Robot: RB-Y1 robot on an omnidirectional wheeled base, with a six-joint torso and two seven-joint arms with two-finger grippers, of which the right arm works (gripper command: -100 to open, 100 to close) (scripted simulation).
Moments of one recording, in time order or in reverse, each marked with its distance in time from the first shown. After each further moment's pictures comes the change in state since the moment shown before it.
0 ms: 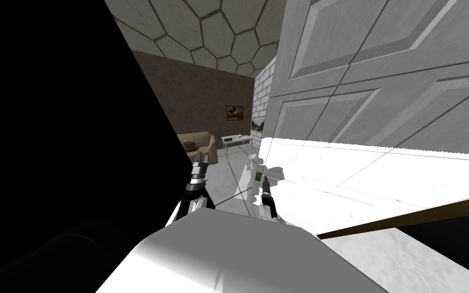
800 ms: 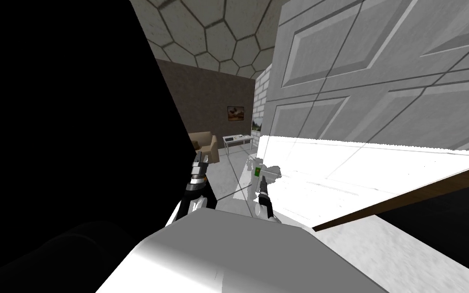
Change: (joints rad) arm -0.006 0.012 0.180 -0.012 -0.232 -0.056 0.087
